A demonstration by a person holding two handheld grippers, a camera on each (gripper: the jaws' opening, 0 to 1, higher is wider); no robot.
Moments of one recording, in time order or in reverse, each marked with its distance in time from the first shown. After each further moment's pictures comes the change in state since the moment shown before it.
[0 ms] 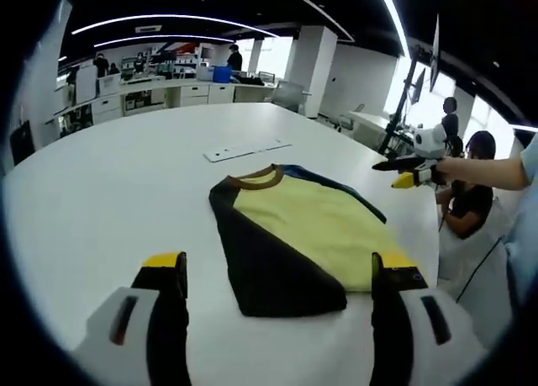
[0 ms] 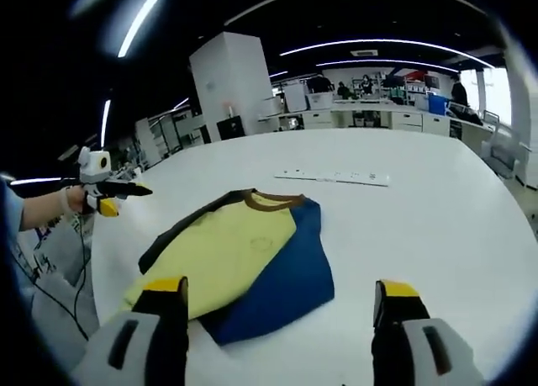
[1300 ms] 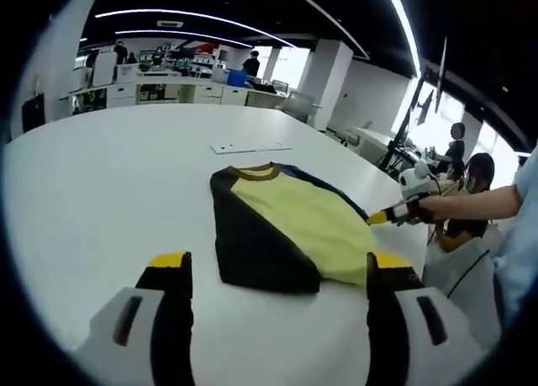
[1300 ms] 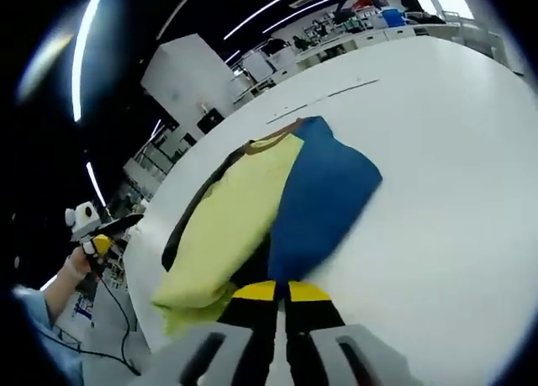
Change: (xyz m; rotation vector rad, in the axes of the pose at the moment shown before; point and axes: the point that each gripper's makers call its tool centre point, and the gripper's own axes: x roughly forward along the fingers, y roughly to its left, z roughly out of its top) left arm -0.024 -0.017 -0.022 -0.108 -0.058 0.013; right arm 0.033 0.036 -0.071 0.431 0.155 0.094
